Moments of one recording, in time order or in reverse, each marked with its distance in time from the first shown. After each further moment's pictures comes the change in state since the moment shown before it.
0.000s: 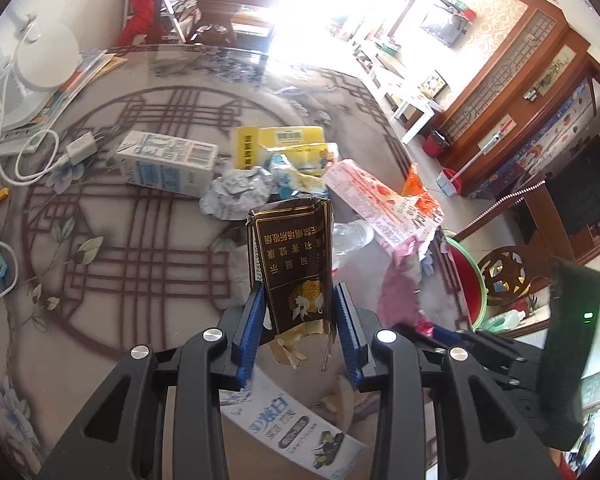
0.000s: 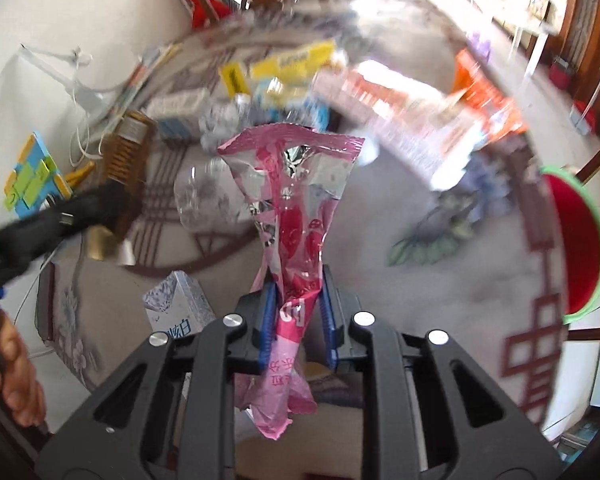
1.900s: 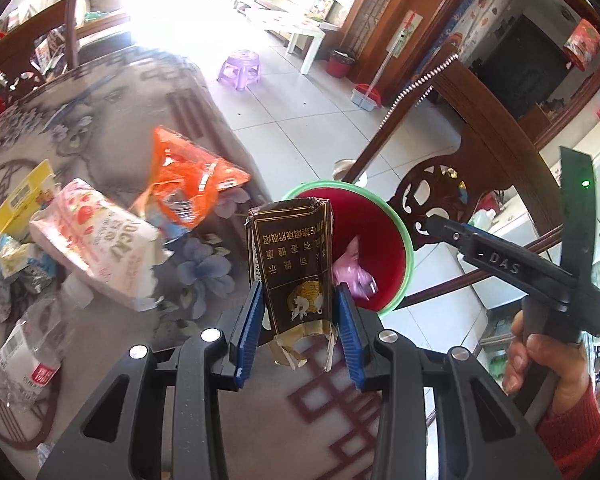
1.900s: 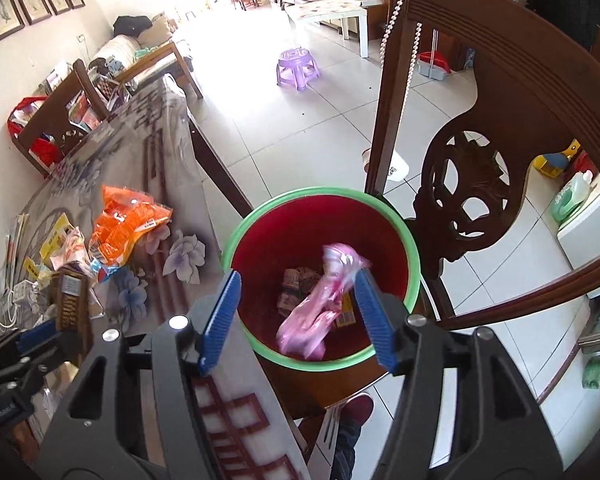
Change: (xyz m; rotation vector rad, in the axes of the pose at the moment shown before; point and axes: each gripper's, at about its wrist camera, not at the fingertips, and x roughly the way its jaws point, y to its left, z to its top) left arm 0.122 -0.259 0.006 0.383 0.198 -0.143; right arm -0.094 -0.307 -0.001 0.453 -0.190 -0.278
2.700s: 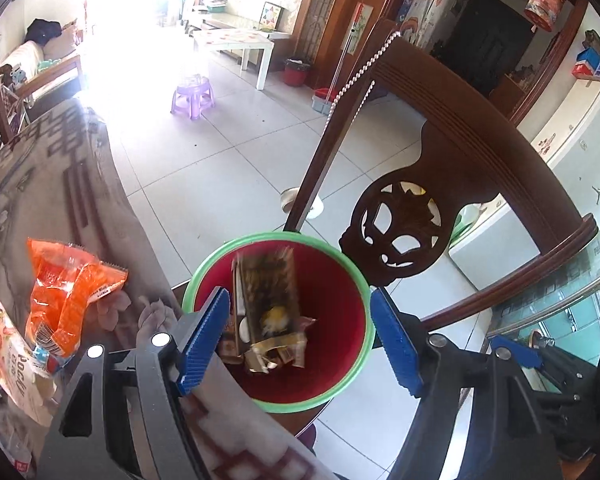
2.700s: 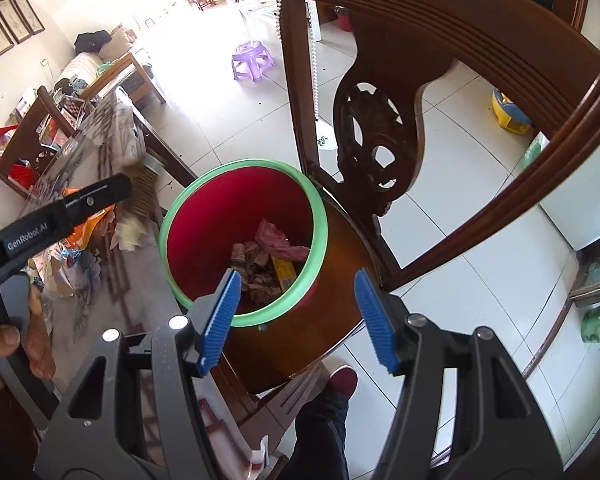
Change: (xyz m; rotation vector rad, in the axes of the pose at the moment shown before) left arm 0.065 -0.097 0.064 0.157 -0.062 -0.032; right arm -0.039 -0.092 -0.040 0.131 0.044 -0.067
